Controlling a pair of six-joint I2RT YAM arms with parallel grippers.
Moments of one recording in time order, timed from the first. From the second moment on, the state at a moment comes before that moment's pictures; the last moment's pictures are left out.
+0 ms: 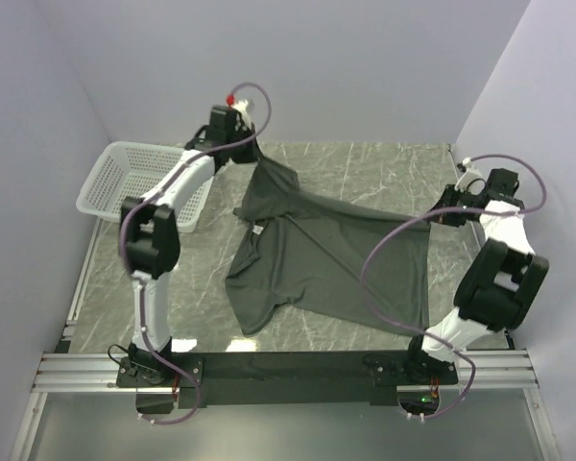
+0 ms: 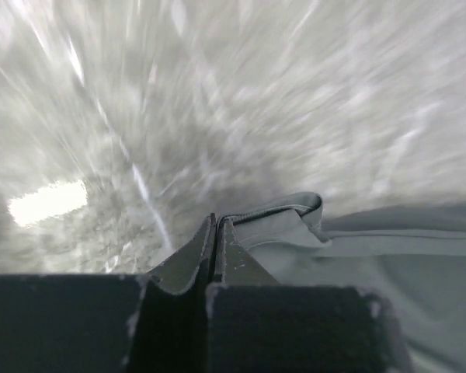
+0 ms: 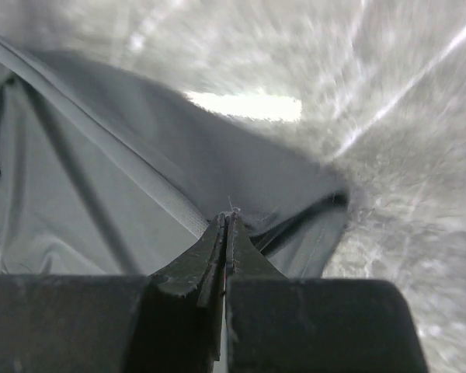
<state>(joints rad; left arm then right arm) -0.32 2.17 1.91 -0.38 0.24 -0.33 -0.47 1.67 1.20 -0.59 -0.69 -0.20</state>
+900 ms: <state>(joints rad) -0.27 1.34 1.72 -0.11 0.12 -0.37 -0.47 1.09 1.80 -0.69 -0.73 -0.09</state>
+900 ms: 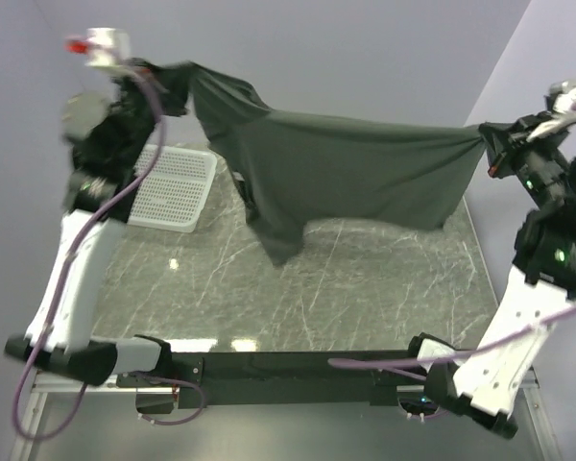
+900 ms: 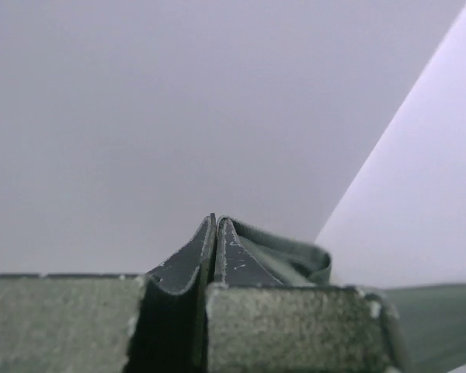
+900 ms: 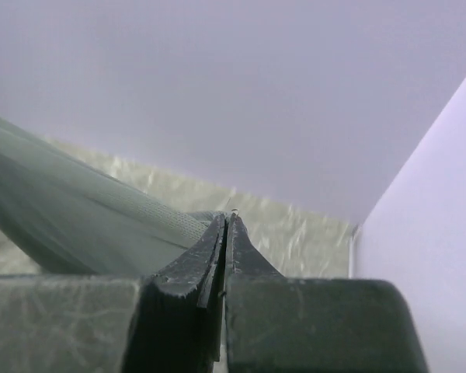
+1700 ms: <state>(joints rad) -0.27 1.14 1.79 0.08 0.06 -0.41 -0.49 0.88 1.94 -0.56 -0.57 0.15</state>
